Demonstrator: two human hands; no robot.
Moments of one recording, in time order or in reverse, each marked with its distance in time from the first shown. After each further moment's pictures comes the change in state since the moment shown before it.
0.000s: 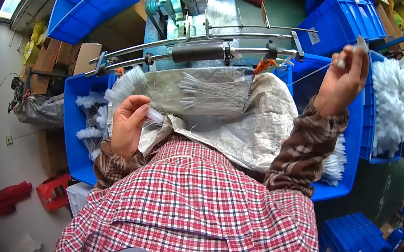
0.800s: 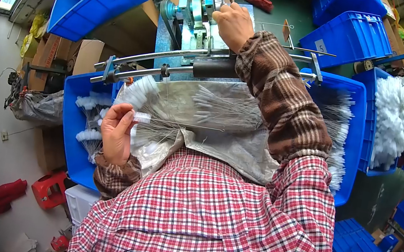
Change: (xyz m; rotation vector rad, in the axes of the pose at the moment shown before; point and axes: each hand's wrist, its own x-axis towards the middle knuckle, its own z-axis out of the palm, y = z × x) left_hand 0.021 0.034 -0.056 0.009 0.211 0.134; right_hand -0.017 0.241 0.136 -1.510 -1.168 -0.473
